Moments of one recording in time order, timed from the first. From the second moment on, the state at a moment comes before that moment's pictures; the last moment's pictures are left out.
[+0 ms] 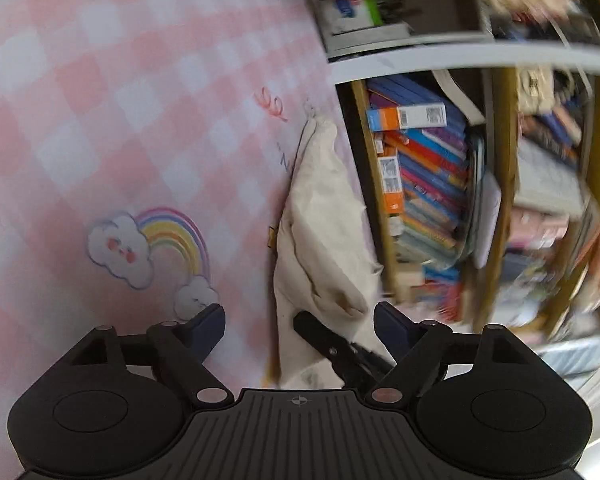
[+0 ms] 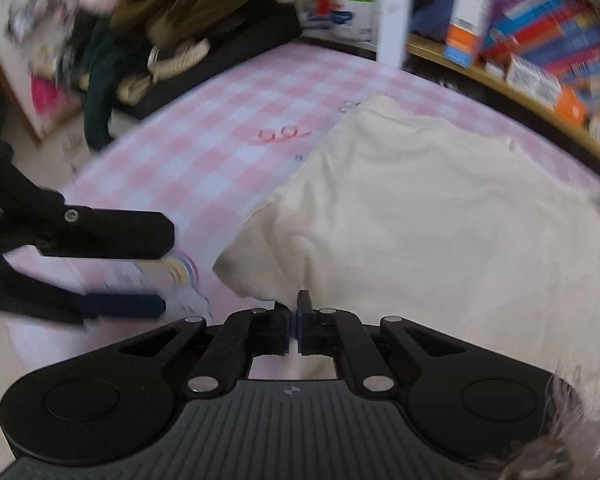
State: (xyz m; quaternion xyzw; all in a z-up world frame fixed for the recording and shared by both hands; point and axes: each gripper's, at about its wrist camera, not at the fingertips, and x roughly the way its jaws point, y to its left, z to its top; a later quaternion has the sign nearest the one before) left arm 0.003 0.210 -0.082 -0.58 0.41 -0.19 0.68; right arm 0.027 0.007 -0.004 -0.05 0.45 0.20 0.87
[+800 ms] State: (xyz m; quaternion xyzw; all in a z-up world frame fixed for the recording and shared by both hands) left arm 0.057 0.164 -0.089 -0.50 0.48 -0.20 0.69; right arm 0.106 -0.071 0.046 -0.03 0.50 0.05 0.87
